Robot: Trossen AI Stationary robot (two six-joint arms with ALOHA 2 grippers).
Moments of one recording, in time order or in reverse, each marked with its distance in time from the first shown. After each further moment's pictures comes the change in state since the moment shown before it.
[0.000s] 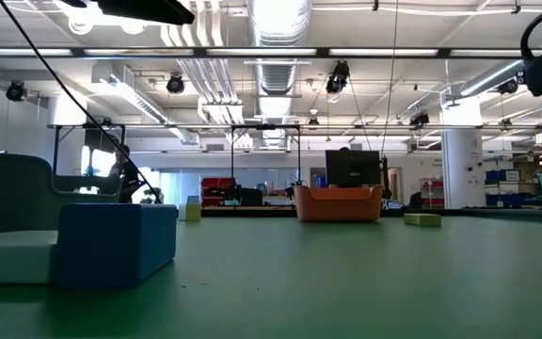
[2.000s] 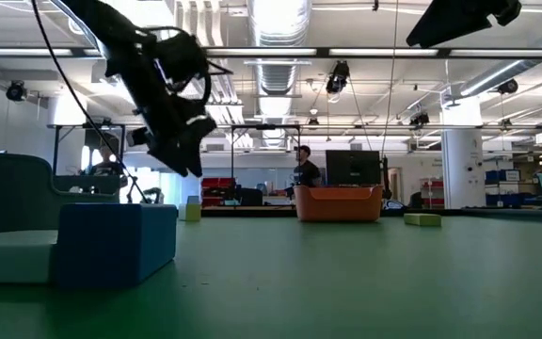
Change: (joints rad) left arm 0.748 0.413 0.007 -0.107 0.197 -0.741; right arm -0.018 -0.019 0.196 0.065 1.231 -0.839
